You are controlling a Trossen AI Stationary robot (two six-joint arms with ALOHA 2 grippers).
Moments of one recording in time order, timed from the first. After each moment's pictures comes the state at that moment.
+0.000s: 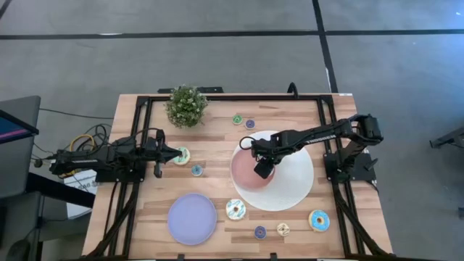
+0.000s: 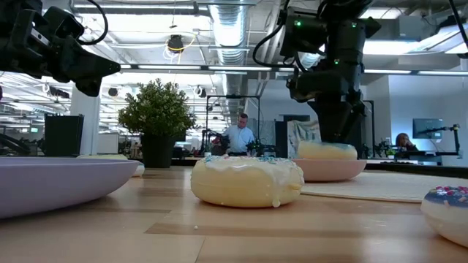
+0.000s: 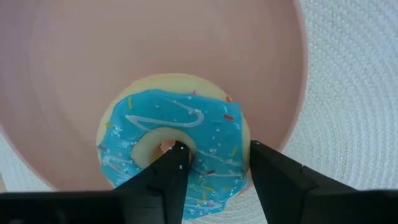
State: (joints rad) left arm 0.06 0.03 0.03 -0.03 -0.01 -0.09; right arm 0.00 1.68 1.06 -0.78 0.01 0.63
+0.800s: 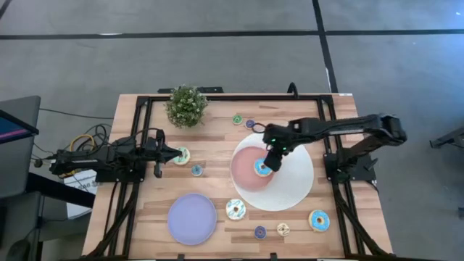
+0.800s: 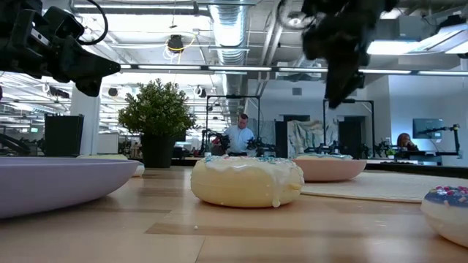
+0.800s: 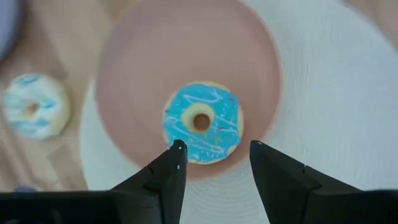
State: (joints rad) left arm 0.06 0.03 0.03 -0.03 -0.01 -0.09; right arm -0.07 1.38 1.04 -0.83 -0.08 0.41
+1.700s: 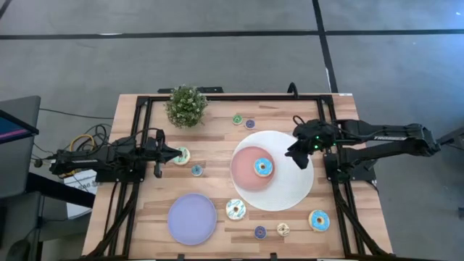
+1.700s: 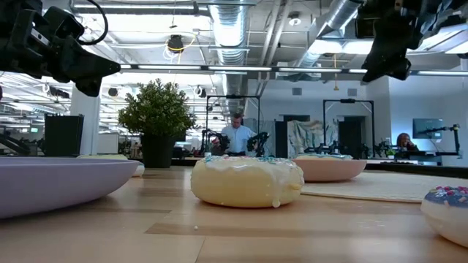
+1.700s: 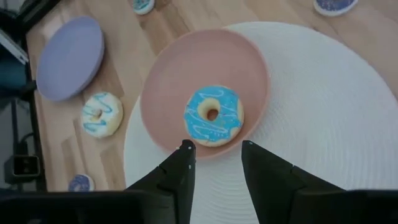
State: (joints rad) left arm 0.06 0.03 0.03 -0.03 -0.01 -0.09; right arm -0.08 0.85 0.76 -0.75 -0.08 0.51
